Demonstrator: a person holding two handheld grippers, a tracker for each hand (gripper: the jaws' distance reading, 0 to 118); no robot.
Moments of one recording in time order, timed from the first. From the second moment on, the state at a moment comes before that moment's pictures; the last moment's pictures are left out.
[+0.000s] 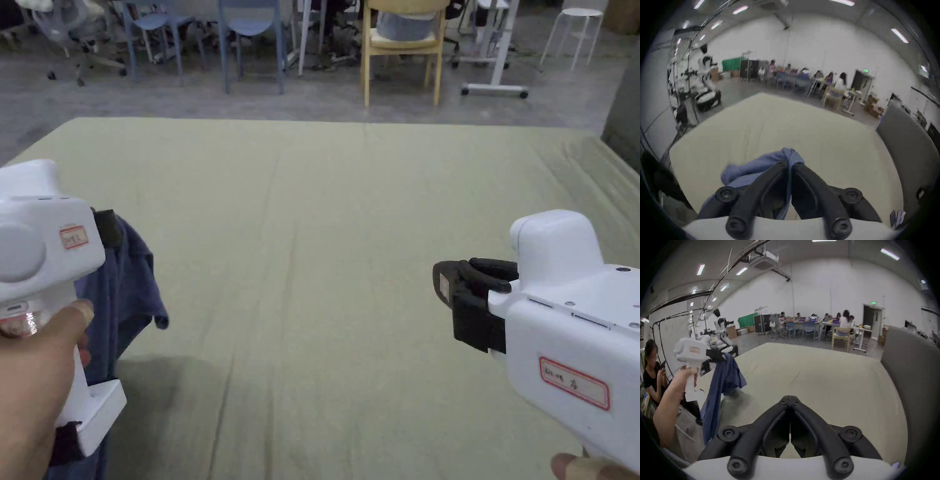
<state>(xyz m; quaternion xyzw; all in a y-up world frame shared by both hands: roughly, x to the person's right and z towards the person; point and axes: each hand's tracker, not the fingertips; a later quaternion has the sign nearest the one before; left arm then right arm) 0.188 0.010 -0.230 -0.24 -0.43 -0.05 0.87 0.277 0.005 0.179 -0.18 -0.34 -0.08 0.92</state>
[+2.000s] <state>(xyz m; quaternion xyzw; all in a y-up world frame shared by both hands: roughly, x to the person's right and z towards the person) 0.400 -0.278 -0.223 -0.41 -0.42 -0.31 0.75 0.327 -0.070 0.309 -0.28 -0.44 -0.20 0.83</state>
